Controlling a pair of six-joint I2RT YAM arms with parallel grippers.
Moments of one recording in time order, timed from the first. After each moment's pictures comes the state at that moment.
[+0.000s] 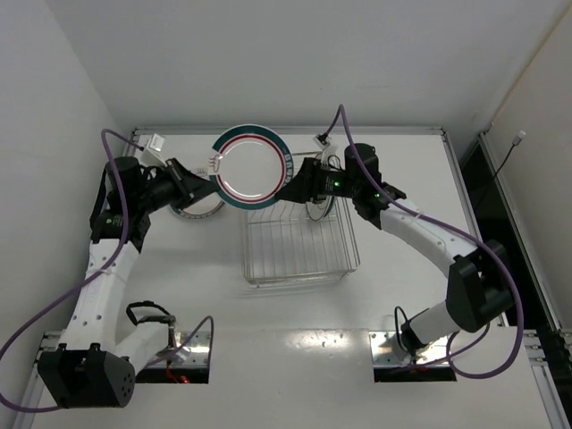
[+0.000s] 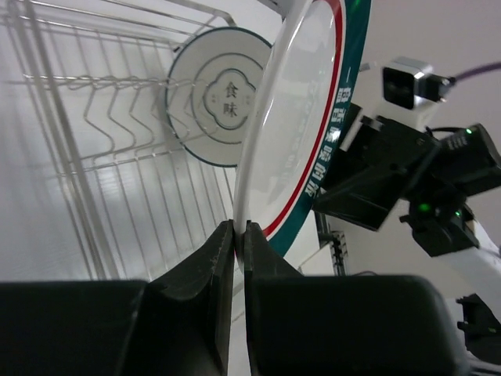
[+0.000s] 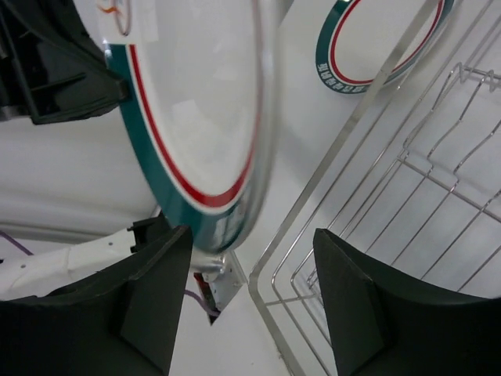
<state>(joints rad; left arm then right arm) 0.06 1.01 1.00 -0.36 0.71 -0.74 0.49 1.49 1.07 0.14 -0.69 0.66</state>
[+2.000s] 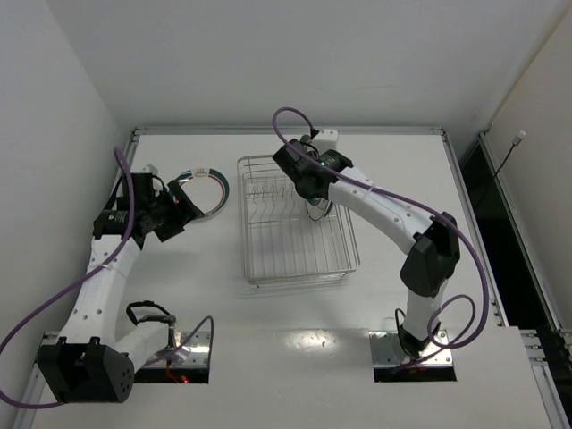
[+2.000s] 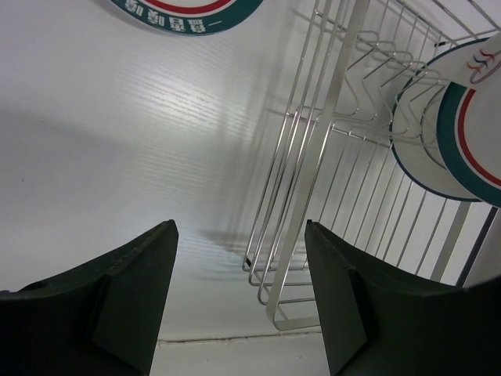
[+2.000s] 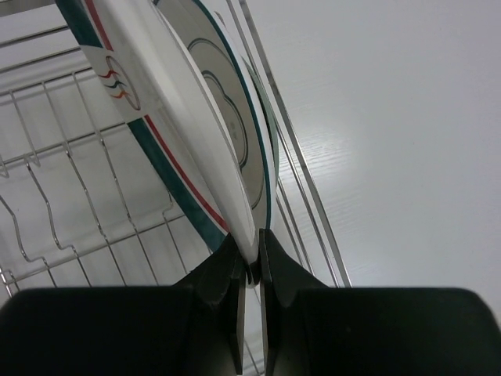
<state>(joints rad) 0.03 1.03 1.01 -0.79 0.19 -0.62 0.74 1.86 1.74 -1.00 0.80 0.77</state>
